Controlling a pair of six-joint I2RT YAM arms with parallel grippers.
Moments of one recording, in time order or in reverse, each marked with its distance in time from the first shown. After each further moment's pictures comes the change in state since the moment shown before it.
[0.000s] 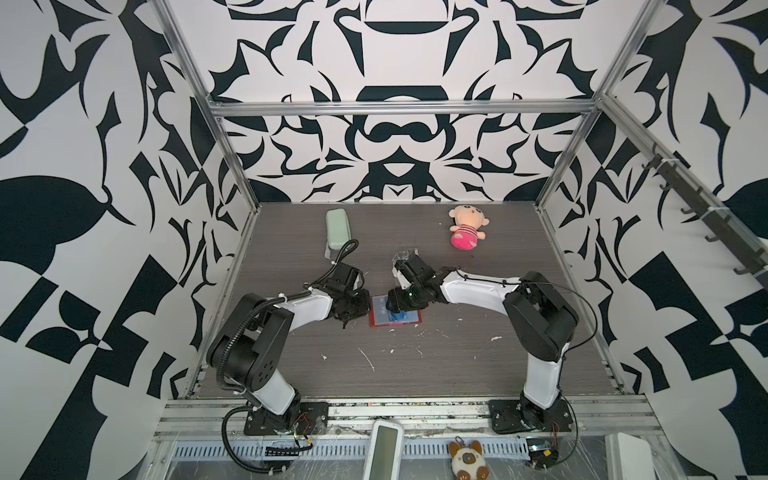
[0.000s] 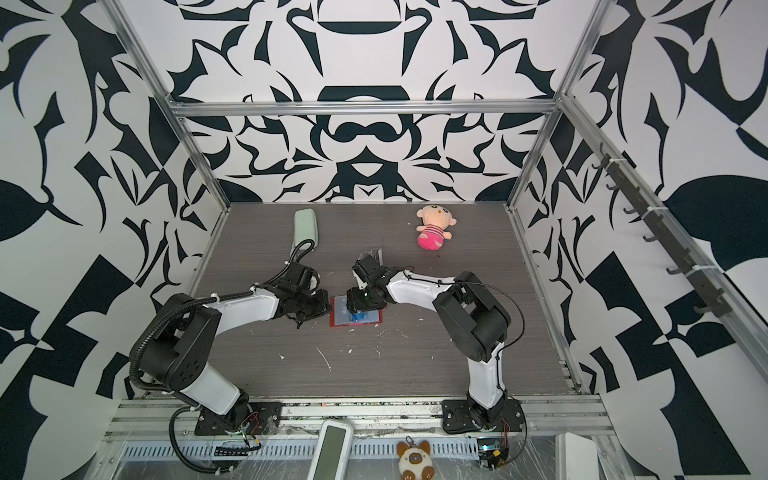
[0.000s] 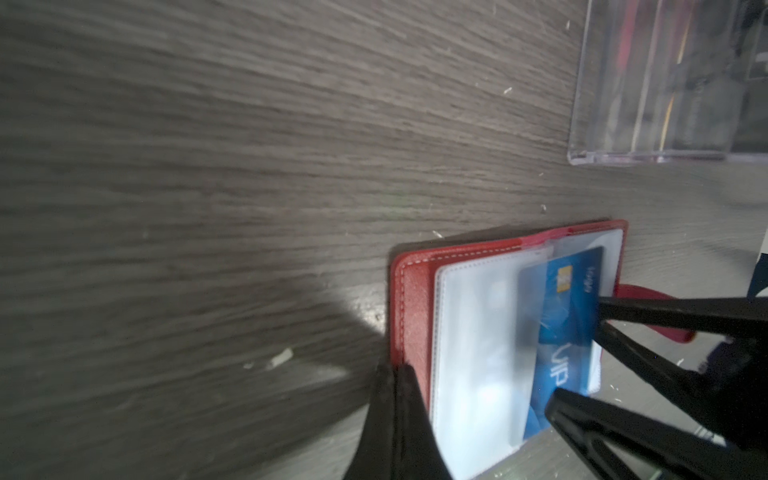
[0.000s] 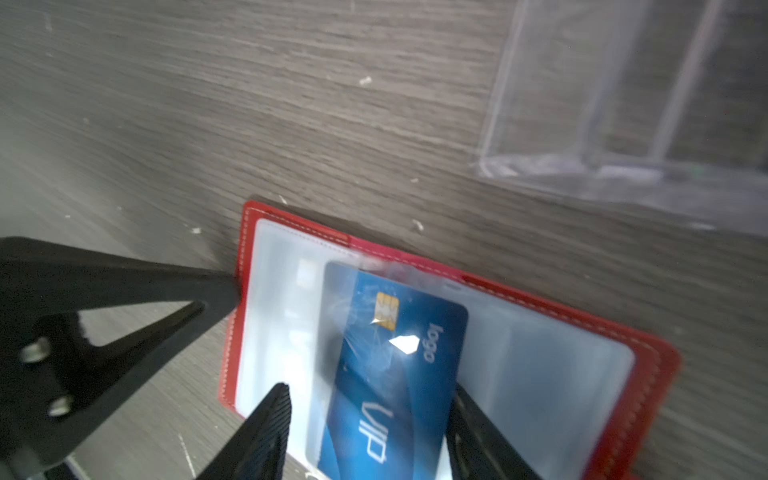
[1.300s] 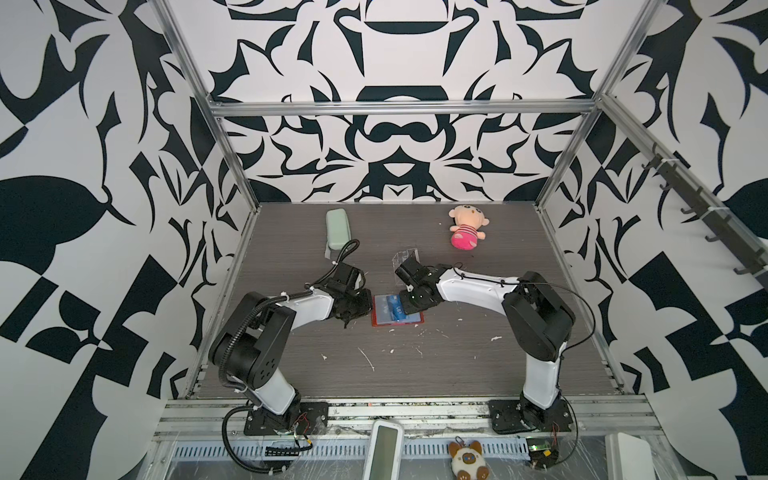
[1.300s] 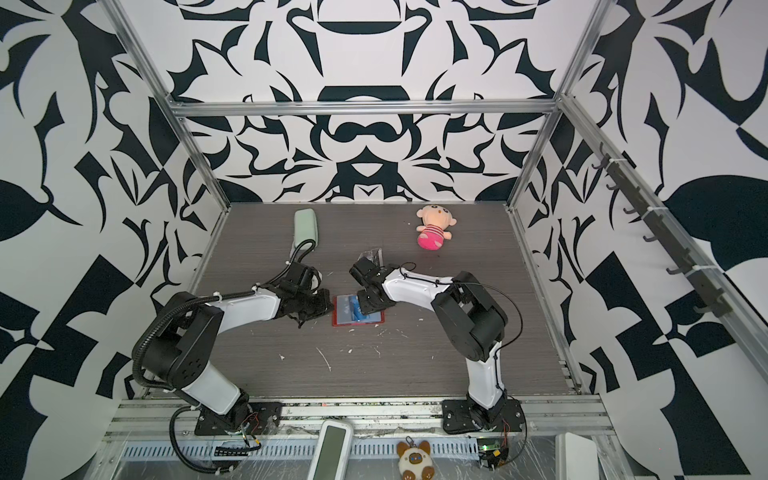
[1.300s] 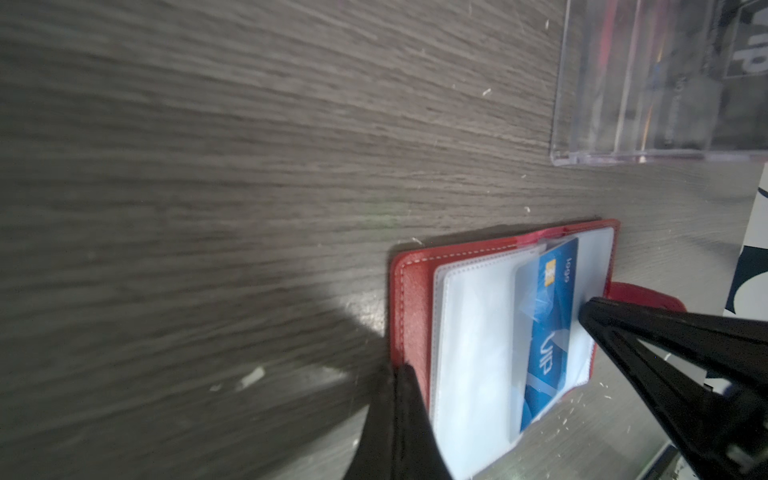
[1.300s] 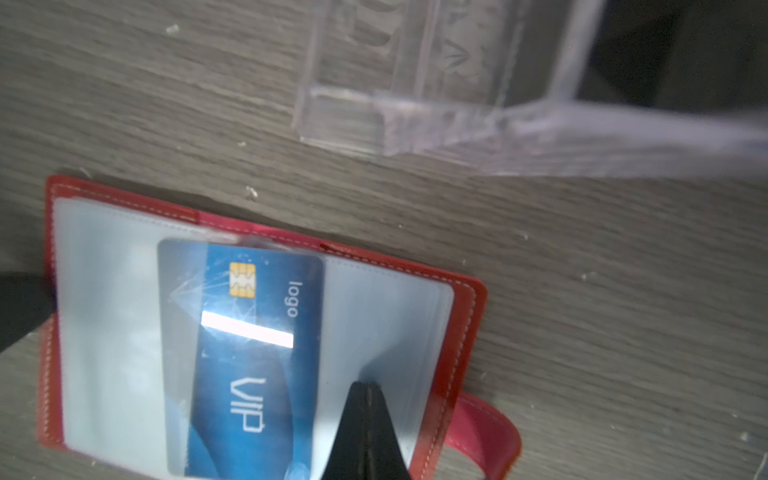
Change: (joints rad) left arm 0.000 0.013 0.000 0.027 0.019 0.000; right arm 0.031 0.018 0.063 -0.216 0.260 -0.045
